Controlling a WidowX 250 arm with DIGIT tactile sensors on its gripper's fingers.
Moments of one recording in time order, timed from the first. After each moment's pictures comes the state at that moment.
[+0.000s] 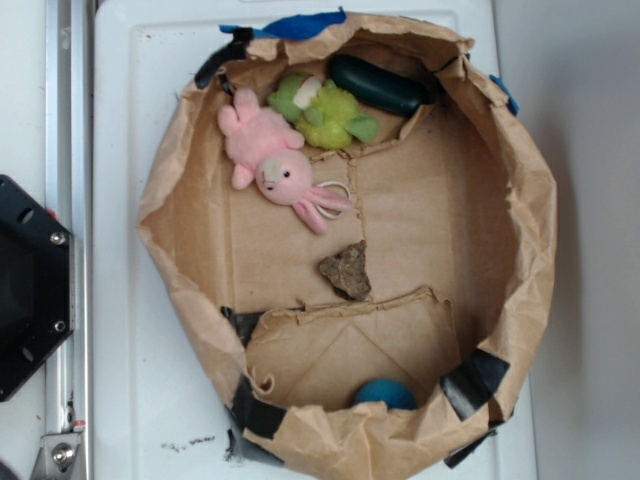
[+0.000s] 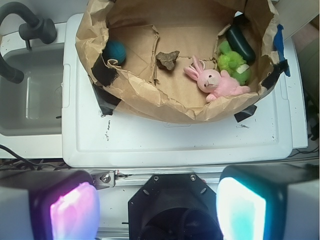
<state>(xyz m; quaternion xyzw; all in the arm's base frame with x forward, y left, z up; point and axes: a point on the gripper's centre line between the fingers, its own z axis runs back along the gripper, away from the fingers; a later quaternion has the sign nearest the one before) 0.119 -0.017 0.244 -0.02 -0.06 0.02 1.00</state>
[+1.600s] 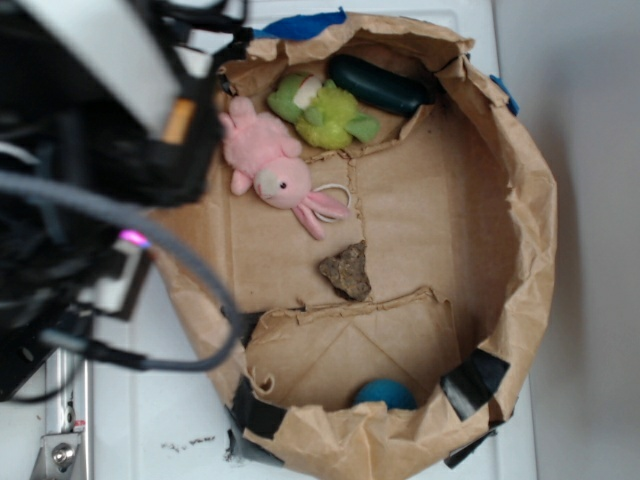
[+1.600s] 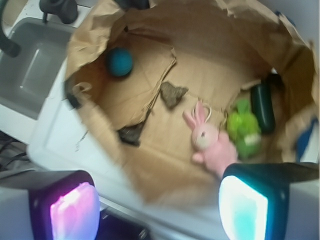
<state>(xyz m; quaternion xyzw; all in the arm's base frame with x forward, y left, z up) 0.199 0.029 0.194 -0.03 -0.06 -0.19 0.98</state>
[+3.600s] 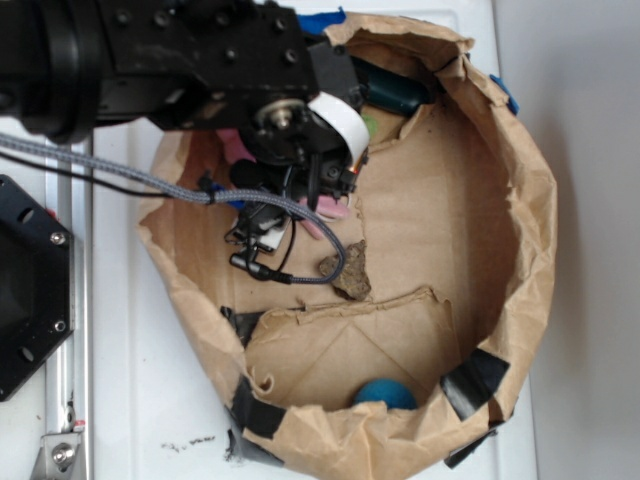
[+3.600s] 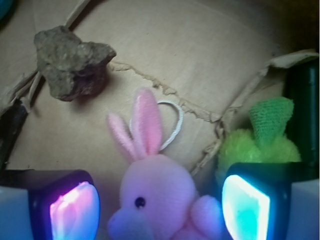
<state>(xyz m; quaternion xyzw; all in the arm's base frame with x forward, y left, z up) 0.236 0.067 0.060 0.02 -0.03 -0.21 0.98</state>
